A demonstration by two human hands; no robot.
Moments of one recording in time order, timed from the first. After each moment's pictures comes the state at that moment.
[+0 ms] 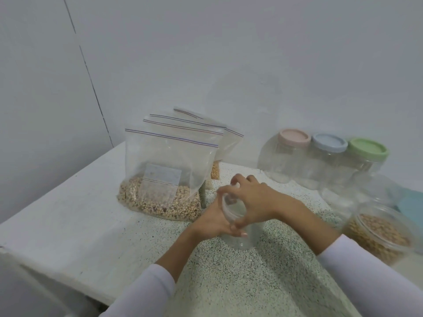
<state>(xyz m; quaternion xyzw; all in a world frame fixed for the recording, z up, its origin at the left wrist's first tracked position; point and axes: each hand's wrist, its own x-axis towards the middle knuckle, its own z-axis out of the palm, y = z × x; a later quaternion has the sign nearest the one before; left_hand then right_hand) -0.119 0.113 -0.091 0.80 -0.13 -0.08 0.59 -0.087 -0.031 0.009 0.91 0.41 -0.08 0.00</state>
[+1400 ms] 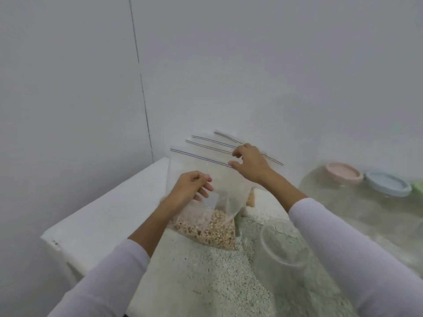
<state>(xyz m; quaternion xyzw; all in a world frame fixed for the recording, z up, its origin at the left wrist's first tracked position) -0.113 0.241 0.006 0.79 0.10 0.14 0.59 0.005 0.089 0.054 0.91 0.34 0.09 -0.23</state>
